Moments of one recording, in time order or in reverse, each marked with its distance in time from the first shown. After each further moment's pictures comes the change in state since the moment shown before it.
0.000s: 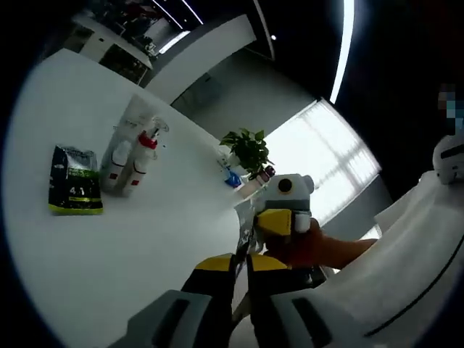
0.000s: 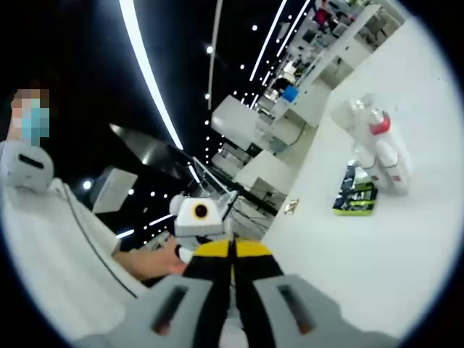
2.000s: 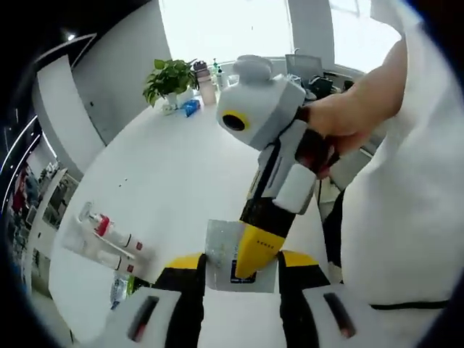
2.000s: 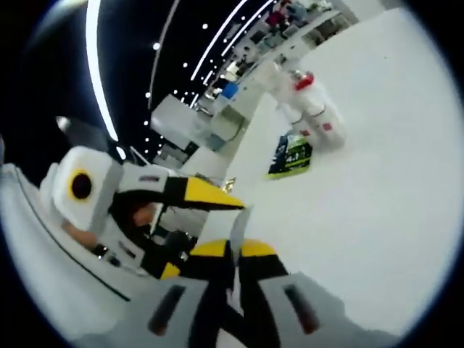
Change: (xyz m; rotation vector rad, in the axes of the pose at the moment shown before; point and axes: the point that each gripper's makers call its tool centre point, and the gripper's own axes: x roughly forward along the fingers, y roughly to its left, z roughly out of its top) left arm 0.061 0.024 -0.038 1.104 0.645 0.256; right arm -0.042 -0.066 -0.065 0.079 -0.009 -0.392
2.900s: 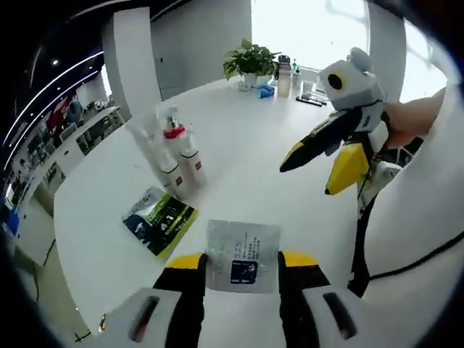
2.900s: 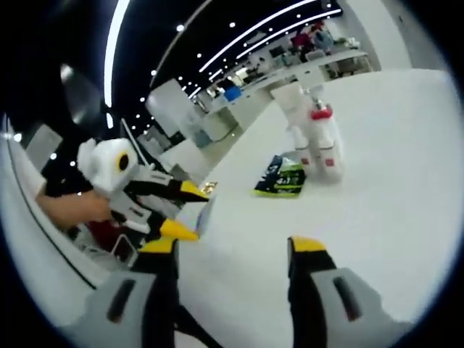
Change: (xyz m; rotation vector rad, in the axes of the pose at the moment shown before) left arm -0.044 0.048 -0.097 -0.346 -0.005 0.181; right arm 0.021 -0.004 0.012 -0.288 -0.014 -0.146
